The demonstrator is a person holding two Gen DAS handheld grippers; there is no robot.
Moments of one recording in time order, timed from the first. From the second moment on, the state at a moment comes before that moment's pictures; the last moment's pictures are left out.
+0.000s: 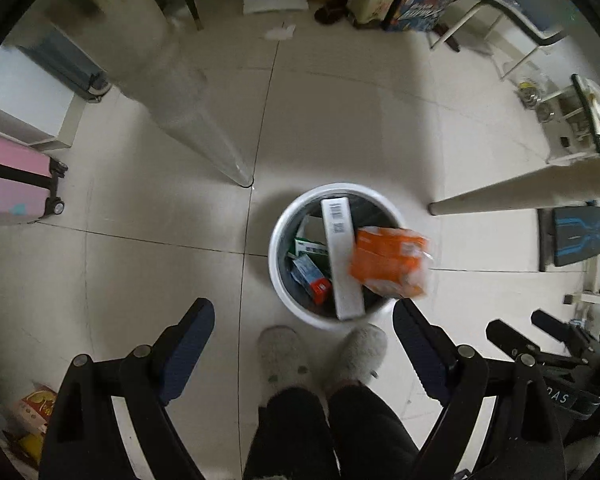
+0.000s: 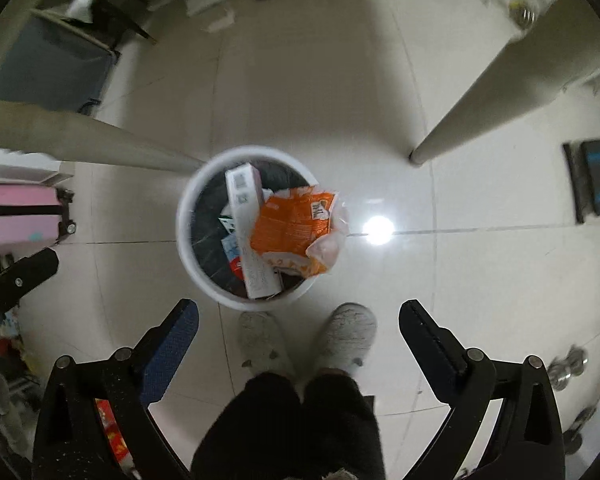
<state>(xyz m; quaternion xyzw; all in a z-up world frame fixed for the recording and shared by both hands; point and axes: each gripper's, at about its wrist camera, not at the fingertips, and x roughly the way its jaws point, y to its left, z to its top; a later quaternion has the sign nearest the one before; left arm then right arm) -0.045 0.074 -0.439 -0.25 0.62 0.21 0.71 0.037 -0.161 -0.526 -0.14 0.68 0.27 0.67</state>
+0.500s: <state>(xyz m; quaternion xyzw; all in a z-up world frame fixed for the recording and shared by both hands) -0.080 0.004 -0.208 -0.26 0.60 0.16 0.74 -0.007 -0.228 -0.206 -0.13 0.64 0.31 0.69</state>
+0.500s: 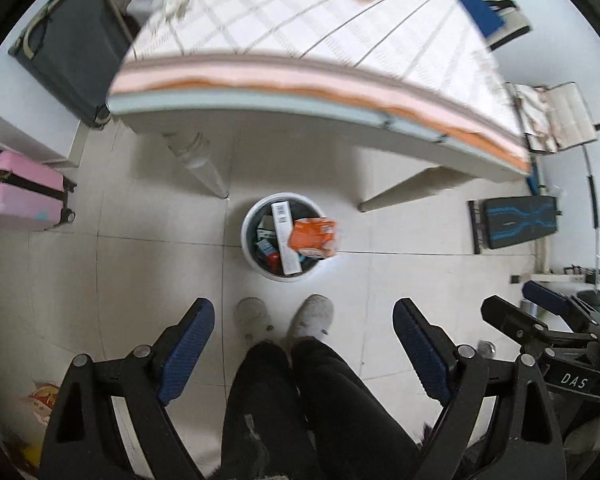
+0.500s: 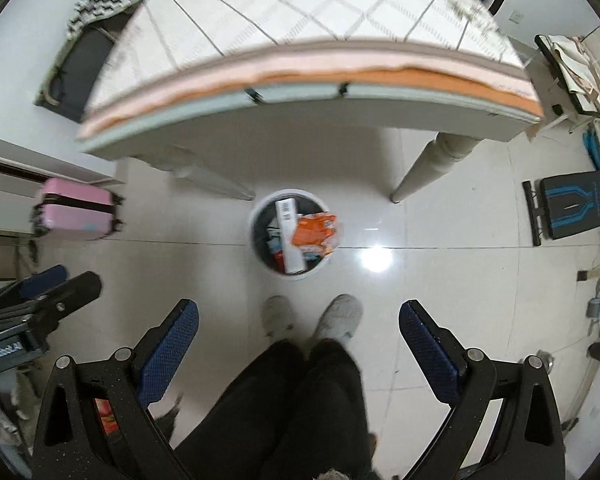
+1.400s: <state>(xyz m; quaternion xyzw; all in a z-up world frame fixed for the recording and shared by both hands) -0.138 -0.046 -0.025 -0.29 0.50 0.08 0.81 -0.072 -0.298 0.013 -0.05 0.61 0.41 0.68</state>
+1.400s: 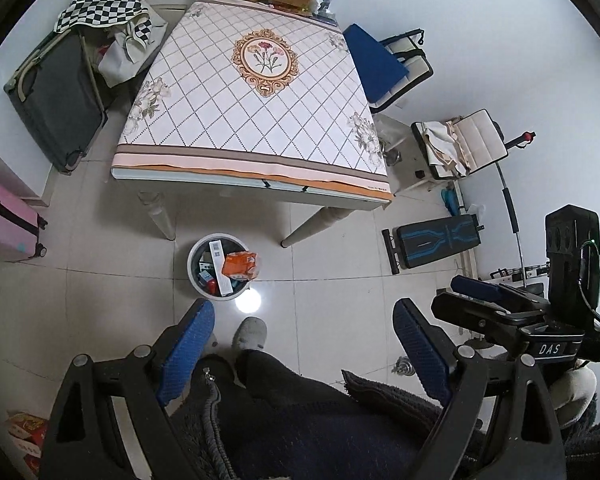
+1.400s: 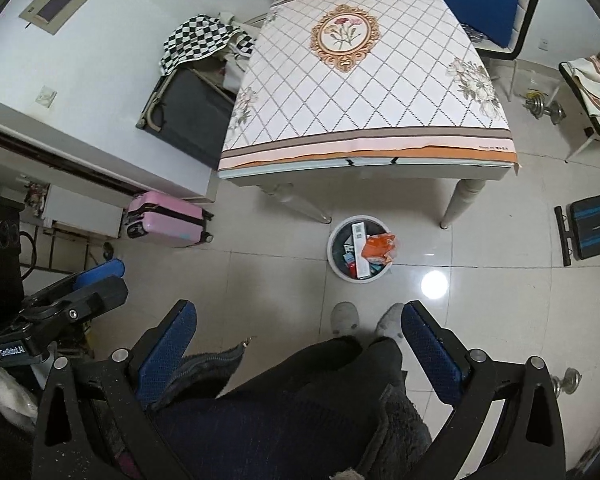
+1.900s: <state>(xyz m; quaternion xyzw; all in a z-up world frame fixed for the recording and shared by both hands) -0.144 -0.055 -0.018 -0.28 0.50 0.08 0.82 -0.073 -0.302 0.012 -0.06 0.61 0.42 0.67</state>
